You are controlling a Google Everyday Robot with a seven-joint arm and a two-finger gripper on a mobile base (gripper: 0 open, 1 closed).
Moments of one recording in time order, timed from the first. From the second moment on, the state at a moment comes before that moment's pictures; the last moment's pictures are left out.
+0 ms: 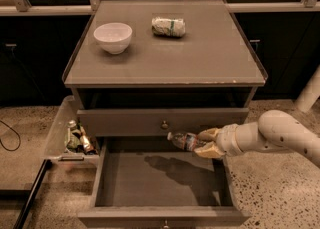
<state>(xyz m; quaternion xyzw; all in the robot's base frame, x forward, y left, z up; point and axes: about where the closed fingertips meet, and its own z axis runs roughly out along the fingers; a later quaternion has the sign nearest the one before) 0.542 -0.171 0.593 -0.53 0.75 0.20 0.35</state>
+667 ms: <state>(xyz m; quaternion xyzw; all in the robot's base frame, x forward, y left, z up) 0.535 -0.161 0.603 -0.54 0.74 0.19 0.35</state>
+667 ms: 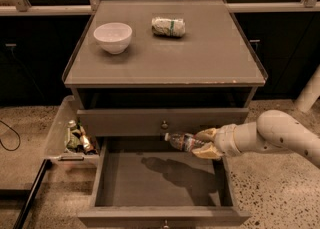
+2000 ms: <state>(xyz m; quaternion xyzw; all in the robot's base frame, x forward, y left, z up) 0.506 -0.135 0.850 -0.63 0.65 0.11 0.41</state>
